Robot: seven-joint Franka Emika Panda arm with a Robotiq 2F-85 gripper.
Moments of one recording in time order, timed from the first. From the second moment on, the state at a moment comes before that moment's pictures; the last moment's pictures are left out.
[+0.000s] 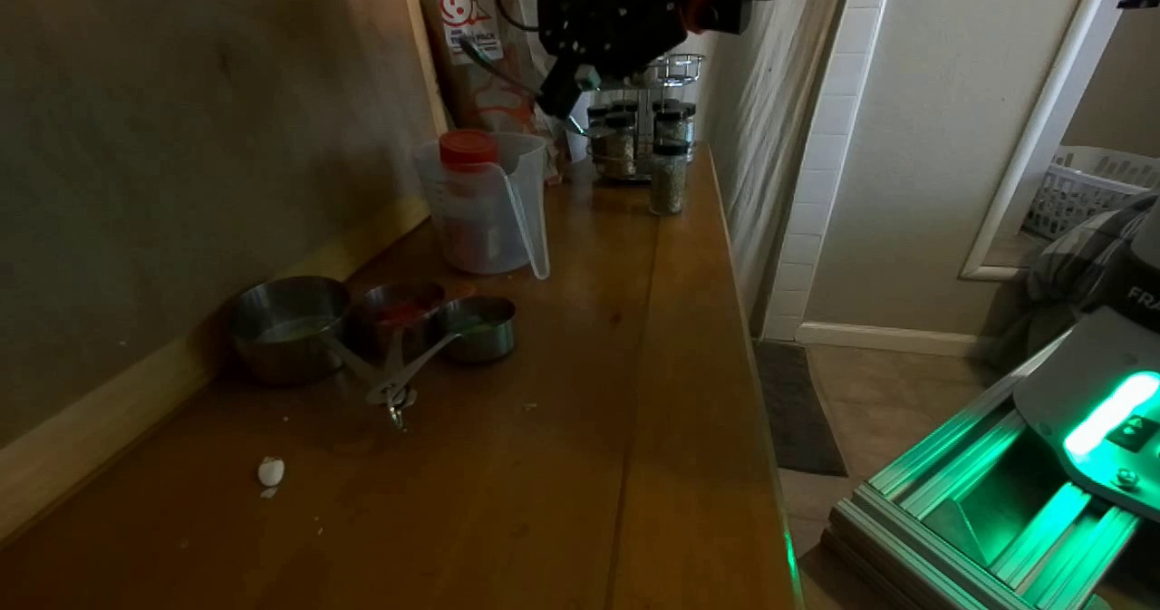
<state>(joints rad) 0.33 -0.35 0.16 -2.65 1.05 2.24 -2.21</state>
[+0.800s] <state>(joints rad) 0.26 -0.37 0.16 -2.57 1.48 2.33 -2.29</state>
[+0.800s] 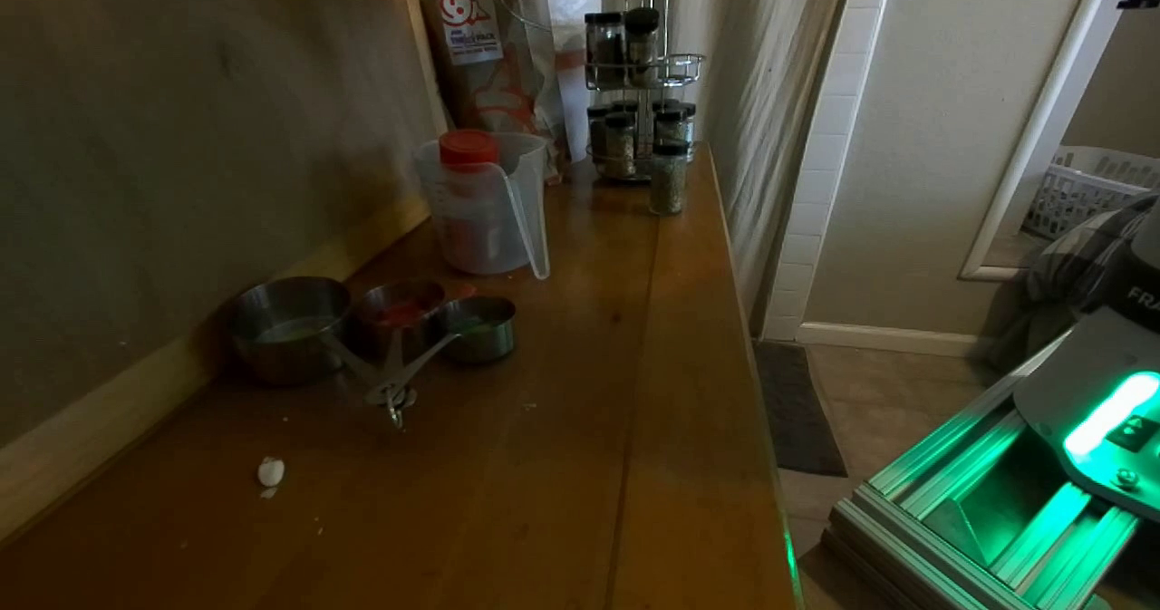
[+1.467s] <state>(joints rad) 0.24 -0.16 0.23 -2.50 1.56 2.40 -2.18</state>
